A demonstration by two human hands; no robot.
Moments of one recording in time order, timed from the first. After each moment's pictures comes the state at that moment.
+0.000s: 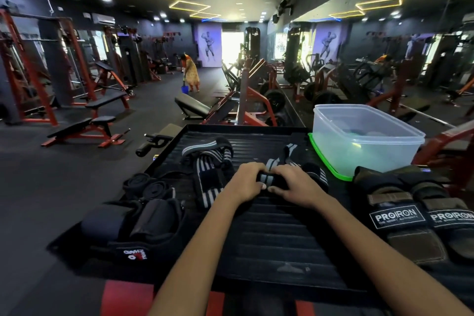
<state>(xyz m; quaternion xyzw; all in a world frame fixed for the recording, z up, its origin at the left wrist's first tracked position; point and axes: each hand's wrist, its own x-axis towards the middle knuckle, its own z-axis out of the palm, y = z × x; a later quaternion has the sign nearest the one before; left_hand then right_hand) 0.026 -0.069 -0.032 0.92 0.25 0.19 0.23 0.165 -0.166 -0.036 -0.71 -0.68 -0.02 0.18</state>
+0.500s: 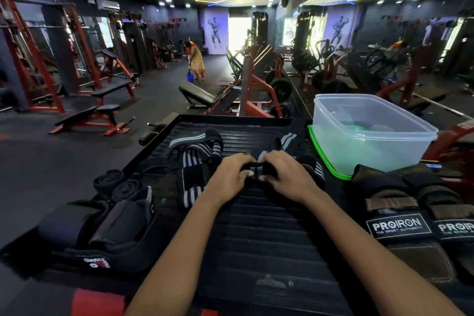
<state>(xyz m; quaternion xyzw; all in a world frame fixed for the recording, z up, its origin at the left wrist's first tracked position) 0.038 -0.057 -0.045 0.90 0.24 0.29 0.20 0.194 -0.145 -0.045 -0.69 -0.68 -0.05 0.25</state>
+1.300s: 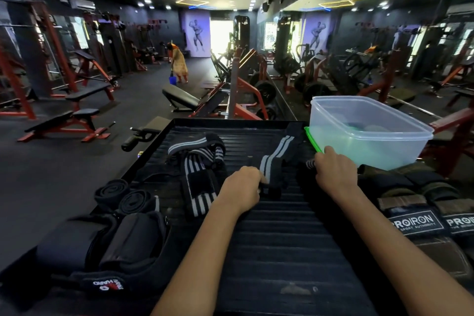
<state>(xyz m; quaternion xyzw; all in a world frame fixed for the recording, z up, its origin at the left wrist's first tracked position) 0.034 -0.070 -0.038 0.94 0.27 0.14 0.14 0.207 -0.173 -0.020 -0.89 -0.41 -0.19 -0.01</state>
